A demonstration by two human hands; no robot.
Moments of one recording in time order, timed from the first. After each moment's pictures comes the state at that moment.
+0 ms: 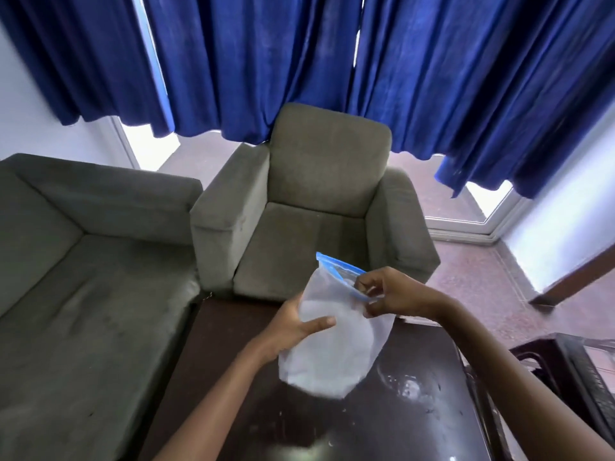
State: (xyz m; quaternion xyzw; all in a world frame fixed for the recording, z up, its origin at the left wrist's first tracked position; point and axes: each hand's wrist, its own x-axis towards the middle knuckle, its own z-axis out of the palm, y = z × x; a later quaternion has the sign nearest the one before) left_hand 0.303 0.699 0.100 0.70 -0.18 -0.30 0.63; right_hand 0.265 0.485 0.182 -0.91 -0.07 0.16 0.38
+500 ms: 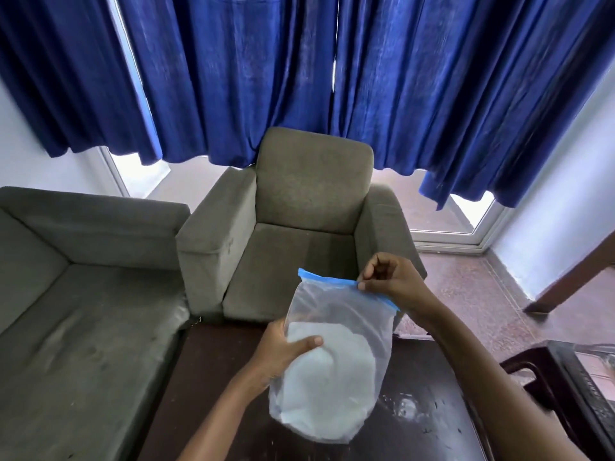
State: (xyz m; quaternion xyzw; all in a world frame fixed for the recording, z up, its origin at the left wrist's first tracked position) left_hand 0.283 0.684 0.114 0.69 -0.10 -0.27 0.66; right_hand 0.261 0.457 0.184 -0.79 0.06 -0.06 0.60
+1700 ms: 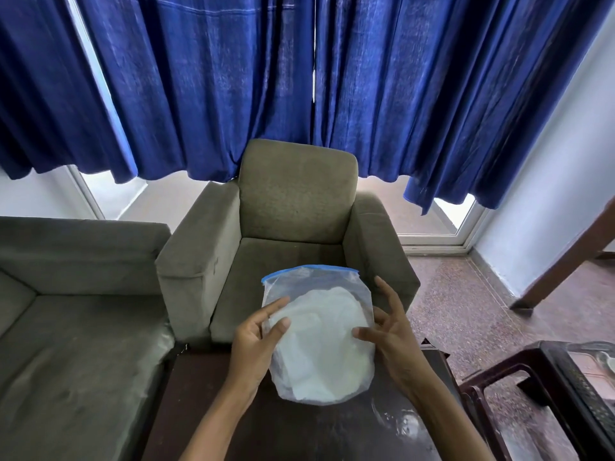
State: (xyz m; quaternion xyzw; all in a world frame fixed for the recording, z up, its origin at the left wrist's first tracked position) left_hand 0.330 0.684 0.132 0.64 -0.11 -0.14 0.75; right_hand 0.245 0.492 0.148 -0.60 0.17 -0.11 0.78
